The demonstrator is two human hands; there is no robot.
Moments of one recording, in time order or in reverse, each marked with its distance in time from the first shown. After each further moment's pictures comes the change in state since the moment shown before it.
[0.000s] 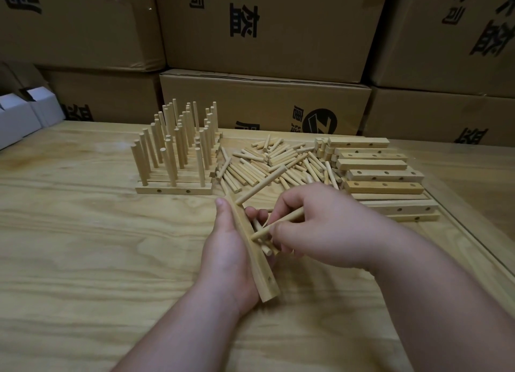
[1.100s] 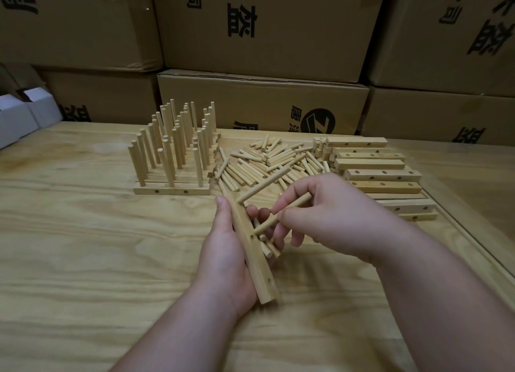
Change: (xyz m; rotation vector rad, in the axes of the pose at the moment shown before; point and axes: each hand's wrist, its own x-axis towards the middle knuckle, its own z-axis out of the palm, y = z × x) left_hand 0.001 -0.002 0.000 -0.110 -0.039 -0.008; right_hand -0.001 -0.001 -0.011 0.191 0.003 0.057
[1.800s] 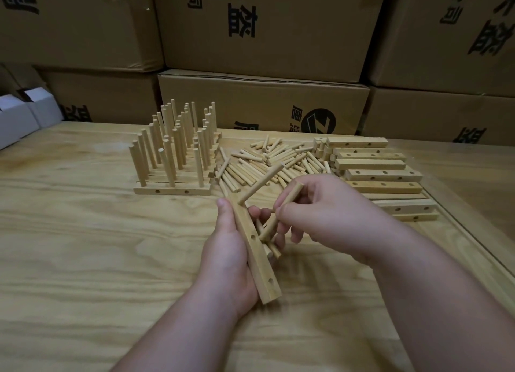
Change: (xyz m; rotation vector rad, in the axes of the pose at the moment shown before) left_hand -0.001 0.000 0.004 -0.009 0.014 0.026; right_hand 0.008 0.007 0.005 0.089 0.063 -0.034
